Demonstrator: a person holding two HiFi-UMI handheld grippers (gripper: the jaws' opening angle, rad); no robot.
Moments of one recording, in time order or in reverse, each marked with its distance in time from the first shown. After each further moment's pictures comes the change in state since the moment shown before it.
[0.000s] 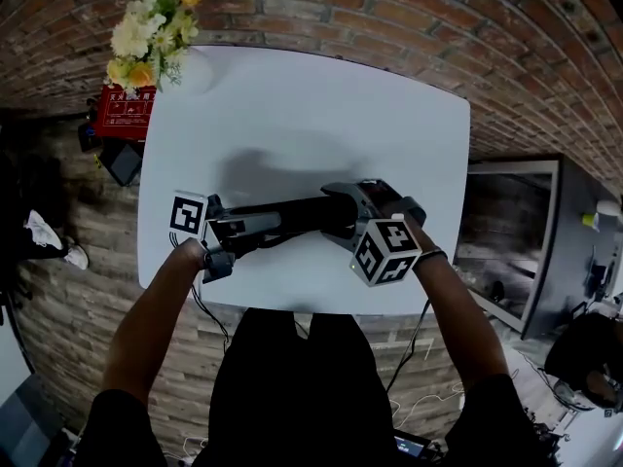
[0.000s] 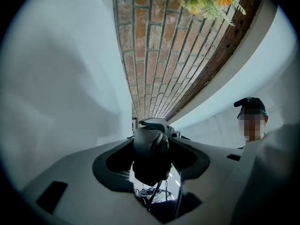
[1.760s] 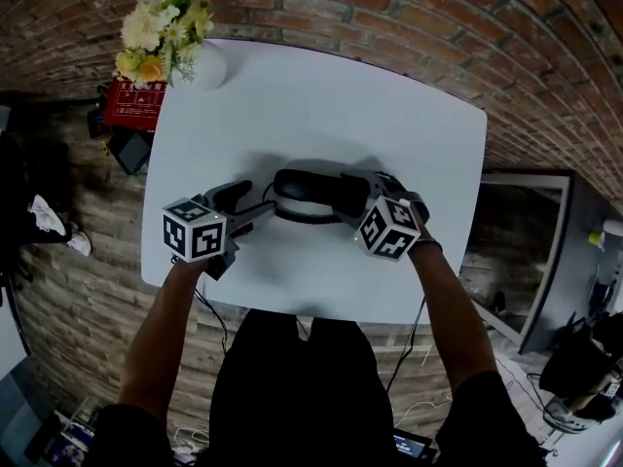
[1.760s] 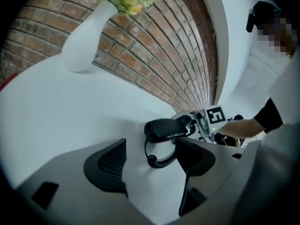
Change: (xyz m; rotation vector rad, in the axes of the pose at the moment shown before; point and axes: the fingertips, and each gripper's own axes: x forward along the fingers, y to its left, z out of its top) left arm -0.054 0.047 0.035 0.536 -0.066 0.709; right arm 0.046 -0.032 -0.054 0.215 0.051 -0.026
